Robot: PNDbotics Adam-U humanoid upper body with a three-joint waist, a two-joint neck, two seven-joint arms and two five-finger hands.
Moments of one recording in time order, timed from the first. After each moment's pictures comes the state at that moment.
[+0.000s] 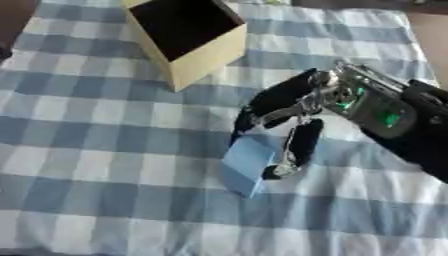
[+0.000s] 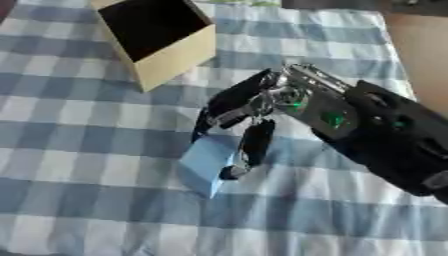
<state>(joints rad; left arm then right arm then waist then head) -0.25 0.38 -0.01 -1.99 0.07 -0.37 0.26 -1.01 -0.62 0.78 -1.53 0.35 -0.25 0.89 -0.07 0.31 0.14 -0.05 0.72</state>
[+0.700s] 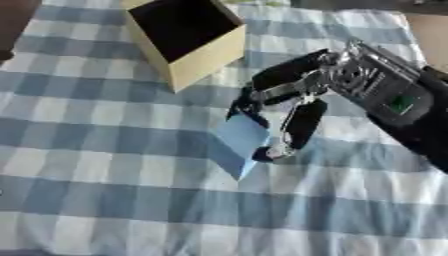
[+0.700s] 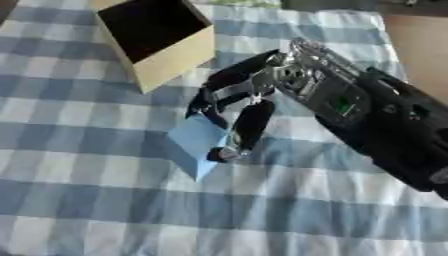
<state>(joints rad) -0.25 0.38 -0.01 -1.99 0.07 -0.36 0.26 -1.03 -0.64 0.68 -1.60 0.29 -0.08 0.86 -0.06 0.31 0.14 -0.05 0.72</state>
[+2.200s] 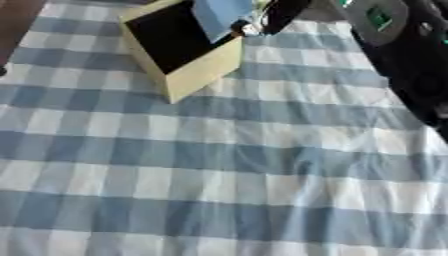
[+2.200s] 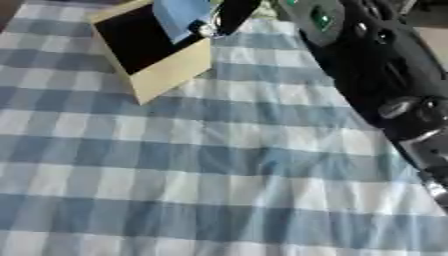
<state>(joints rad) -0.26 0.37 -0.02 -1.99 0.08 -0.35 0.24 -1.33 -0.42 0.37 -1.10 0.67 -0.18 0.52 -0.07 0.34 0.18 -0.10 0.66</state>
